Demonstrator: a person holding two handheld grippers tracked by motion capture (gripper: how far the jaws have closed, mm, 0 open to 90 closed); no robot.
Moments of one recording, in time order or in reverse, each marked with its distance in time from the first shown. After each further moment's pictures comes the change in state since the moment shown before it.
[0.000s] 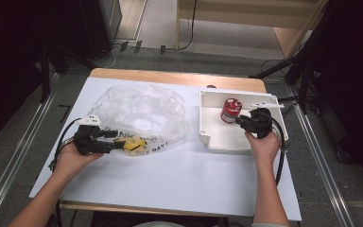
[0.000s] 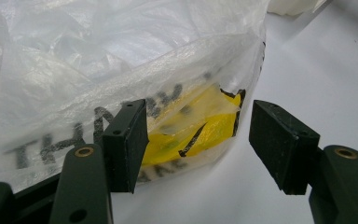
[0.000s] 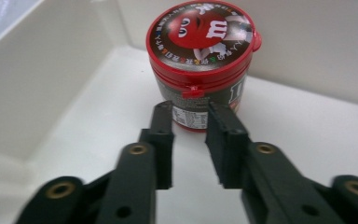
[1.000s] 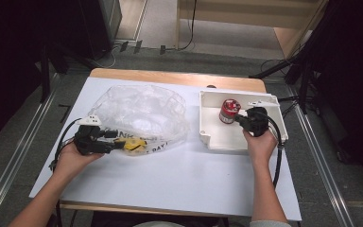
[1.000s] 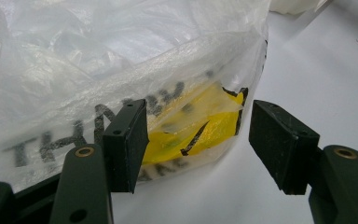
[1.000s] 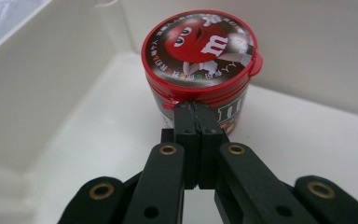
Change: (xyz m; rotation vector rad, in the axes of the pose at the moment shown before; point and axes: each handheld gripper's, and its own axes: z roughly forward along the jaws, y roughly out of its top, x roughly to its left) left arm 0.001 -0.001 0.001 0.005 0.002 -0.007; right arm 0.008 0.003 0.011 -0.012 -0.001 -0.013
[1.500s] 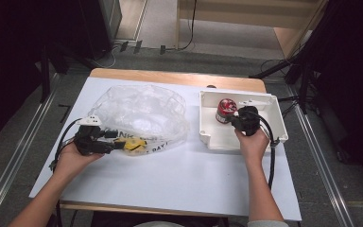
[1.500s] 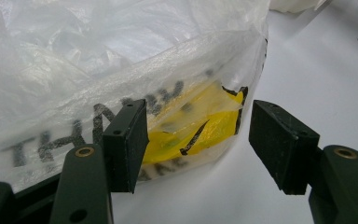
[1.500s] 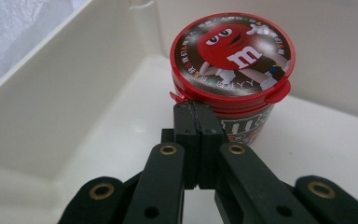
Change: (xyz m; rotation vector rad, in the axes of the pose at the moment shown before) left arm 0.000 0.000 0.001 0.004 0.000 0.002; right arm 0.021 0.005 0.012 0.006 0.036 -0.028
